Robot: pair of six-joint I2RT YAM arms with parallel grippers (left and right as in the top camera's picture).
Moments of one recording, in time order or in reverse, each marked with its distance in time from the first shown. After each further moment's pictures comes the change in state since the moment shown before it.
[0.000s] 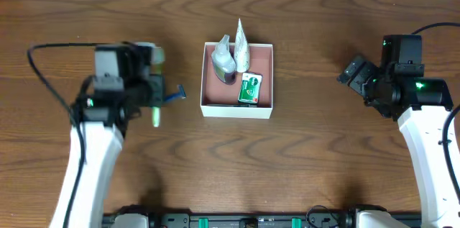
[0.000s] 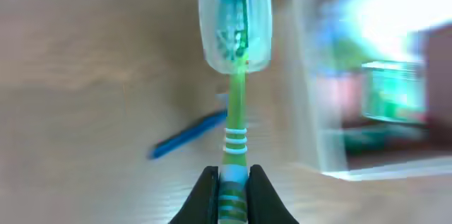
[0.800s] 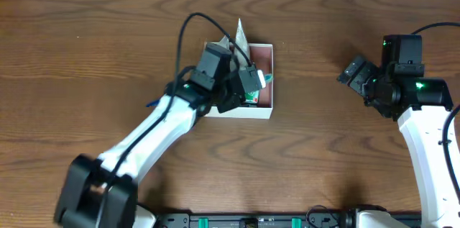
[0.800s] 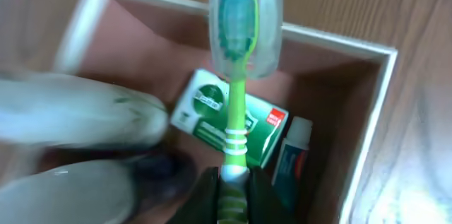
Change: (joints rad) left arm -0.443 0.407 0.000 0.399 0.062 0.710; right arm 0.000 0.000 0.000 0.000 0.000 0.000
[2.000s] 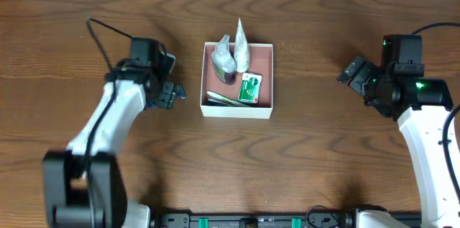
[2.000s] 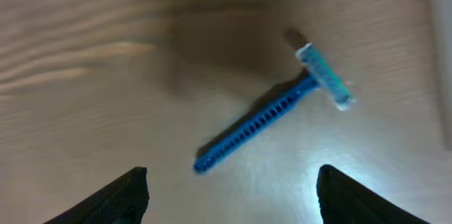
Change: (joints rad) left arm 0.439 0.036 0.002 -0.302 -0.338 -0.465; right arm 0.000 0.000 0.000 0.000 0.000 0.000
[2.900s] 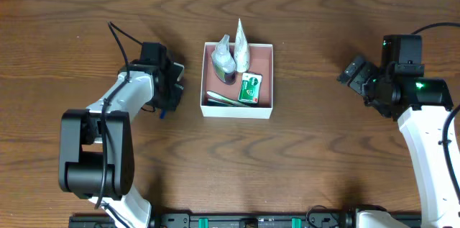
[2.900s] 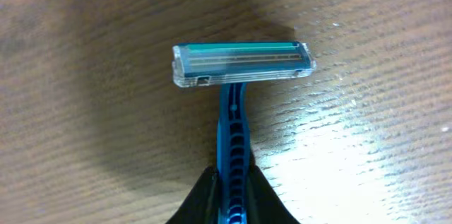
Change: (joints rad) left arm 0.004 0.193 0.007 0.043 0.114 -0.009; right arm 0.000 0.000 0.000 0.000 0.000 0.000
